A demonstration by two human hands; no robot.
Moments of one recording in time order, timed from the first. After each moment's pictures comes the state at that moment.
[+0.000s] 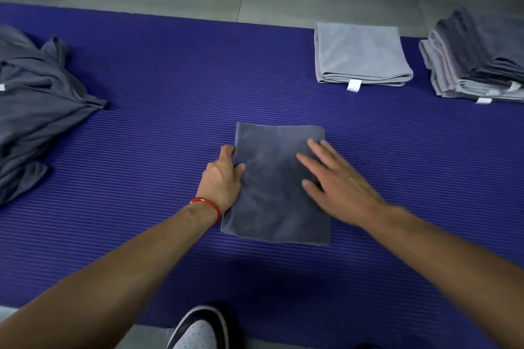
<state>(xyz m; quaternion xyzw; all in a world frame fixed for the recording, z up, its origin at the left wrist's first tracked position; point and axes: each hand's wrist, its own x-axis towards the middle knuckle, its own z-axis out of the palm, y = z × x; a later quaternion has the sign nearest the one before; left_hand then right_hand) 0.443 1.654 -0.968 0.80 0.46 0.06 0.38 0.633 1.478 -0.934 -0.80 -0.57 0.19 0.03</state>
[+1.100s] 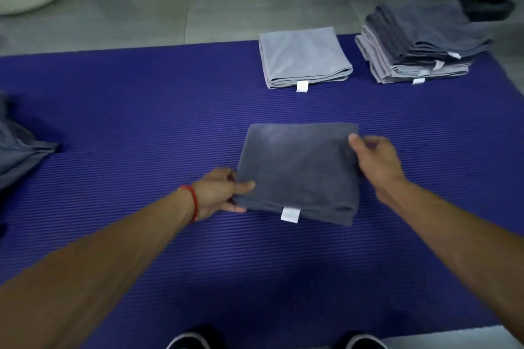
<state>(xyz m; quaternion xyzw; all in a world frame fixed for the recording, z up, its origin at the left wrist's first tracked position) 0.499 1.642 -0.950 0.59 0.39 -0.14 0.69 0.712 1.409 -0.922 -0.87 -0.01 0.22 0.44</state>
